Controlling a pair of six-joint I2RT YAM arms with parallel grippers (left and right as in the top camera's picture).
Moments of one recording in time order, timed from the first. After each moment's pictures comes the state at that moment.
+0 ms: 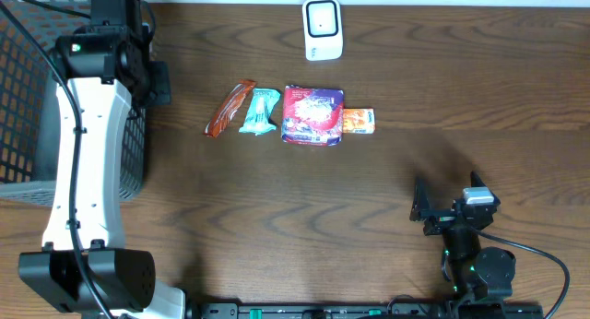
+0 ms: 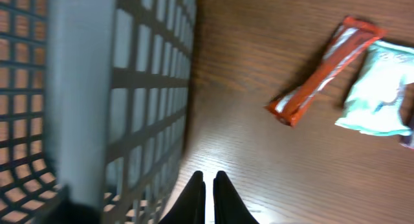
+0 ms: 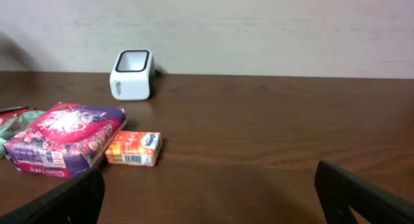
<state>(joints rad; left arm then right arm) 0.04 1.69 1.80 -1.30 -0.18 -0.07 0.05 0.01 0.01 -0.07 -0.05 0.02</state>
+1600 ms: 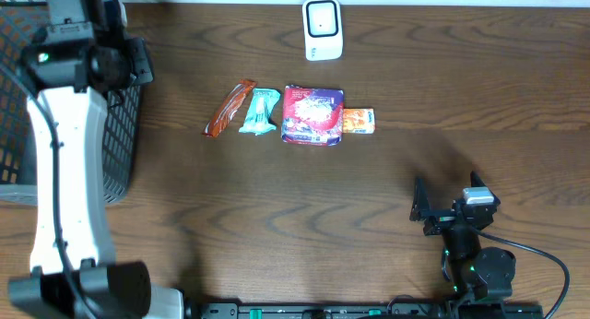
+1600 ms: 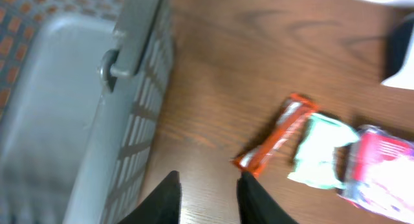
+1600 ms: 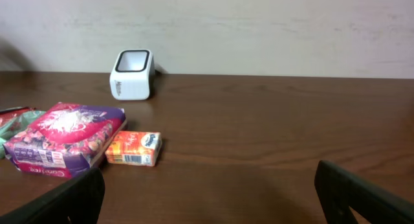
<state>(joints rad) 0.13 1.62 1.80 -1.11 0.03 -0.09 0.05 0.01 0.01 -0.07 -0.05 0.02</state>
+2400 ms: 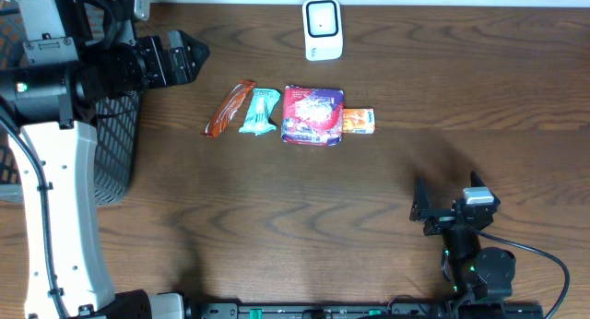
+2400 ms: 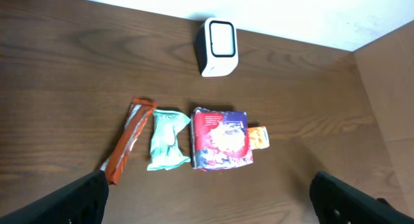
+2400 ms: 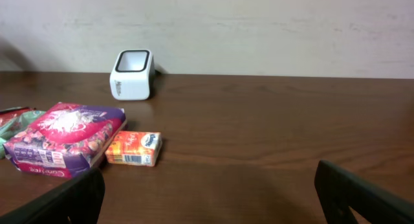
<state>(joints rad) 0.13 1.52 1.80 -1.10 0.60 -0.10 0.05 0.01 0.01 -0.07 -0.05 0.02</state>
